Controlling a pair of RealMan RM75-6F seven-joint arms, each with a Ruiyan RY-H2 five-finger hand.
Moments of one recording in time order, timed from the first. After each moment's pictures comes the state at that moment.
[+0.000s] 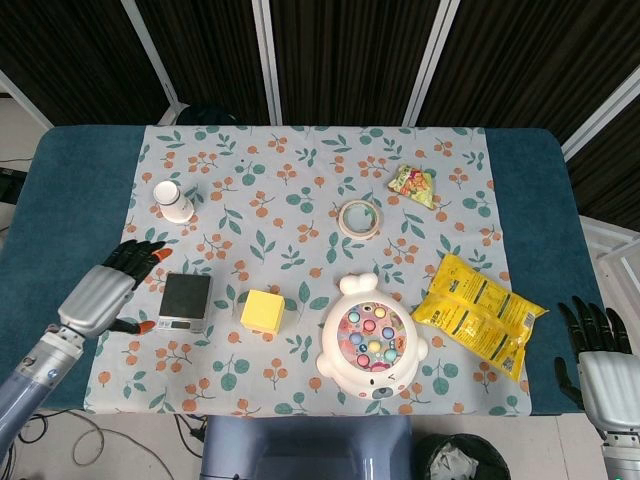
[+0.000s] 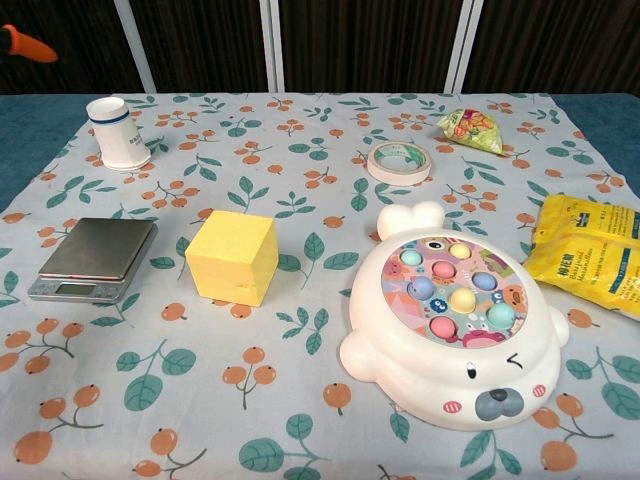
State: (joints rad) left arm -0.46 -0.98 -0.13 -1.80 1.52 0.99 -0.01; right arm -0.02 -1.04 0.04 -1.79 -1.55 1.56 -0.25
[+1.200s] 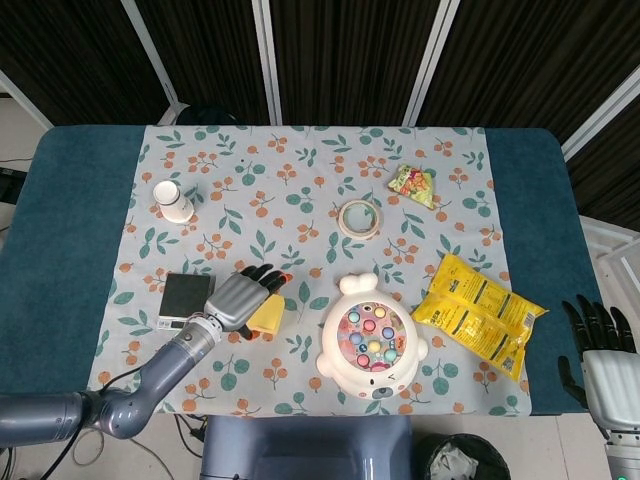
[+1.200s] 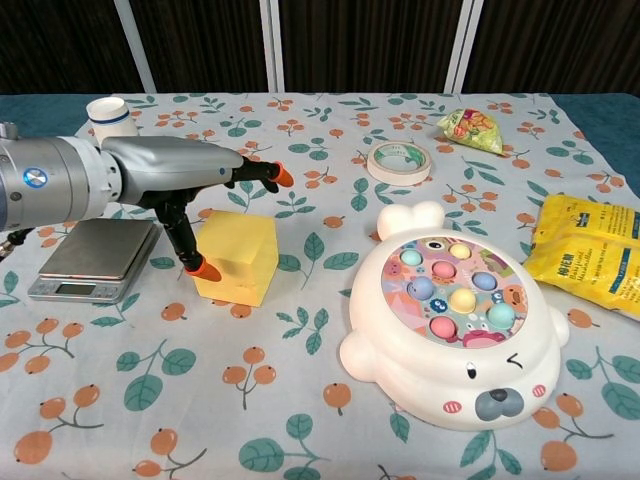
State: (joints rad) left arm -0.88 -1.44 -0.13 -1.74 0.87 0.82 0.64; right arm -0.01 -1.04 0.04 -1.78 -1.54 1.56 -0.24
